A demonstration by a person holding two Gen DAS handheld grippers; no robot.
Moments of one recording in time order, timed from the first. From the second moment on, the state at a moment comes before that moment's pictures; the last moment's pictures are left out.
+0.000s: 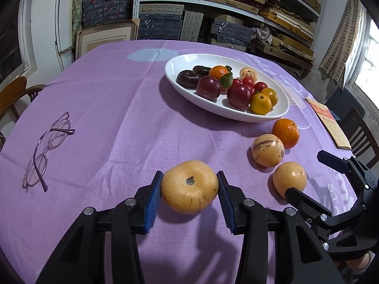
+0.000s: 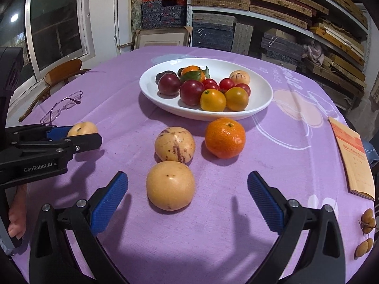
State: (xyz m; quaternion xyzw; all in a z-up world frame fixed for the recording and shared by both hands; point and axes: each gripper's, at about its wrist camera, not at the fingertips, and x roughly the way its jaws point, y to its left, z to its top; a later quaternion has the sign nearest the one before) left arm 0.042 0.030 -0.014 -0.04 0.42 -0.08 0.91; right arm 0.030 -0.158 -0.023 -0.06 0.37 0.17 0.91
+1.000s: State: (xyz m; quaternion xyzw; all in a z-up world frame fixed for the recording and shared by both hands) left arm 0.046 0.029 -0.022 -0.03 0.42 -0.07 0.90; right arm 0.040 -0.155 -0.034 -0.06 0.41 0.19 0.89
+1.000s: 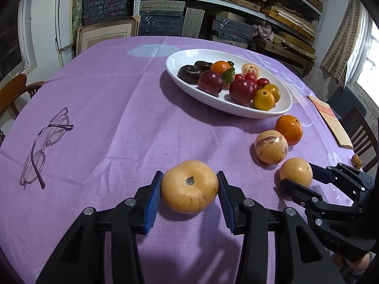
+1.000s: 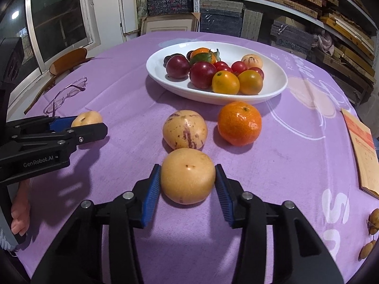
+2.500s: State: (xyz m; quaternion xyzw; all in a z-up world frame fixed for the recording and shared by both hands) left arm 0.182 -0.015 0.032 0.01 0.37 -0.05 0.93; right arm 0.187 -0.193 0.042 -0.01 0.36 0.11 0.92
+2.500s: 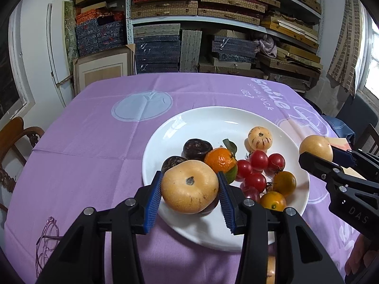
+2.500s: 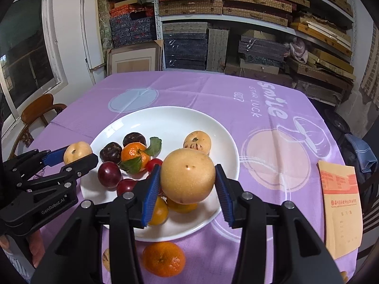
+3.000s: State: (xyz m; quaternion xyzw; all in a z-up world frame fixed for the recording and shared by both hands) left arm 0.251 -0.025 0.016 0.01 0.39 -0.05 0.92; right arm 0.241 -0.178 0.020 -0.02 0.39 0.10 0.92
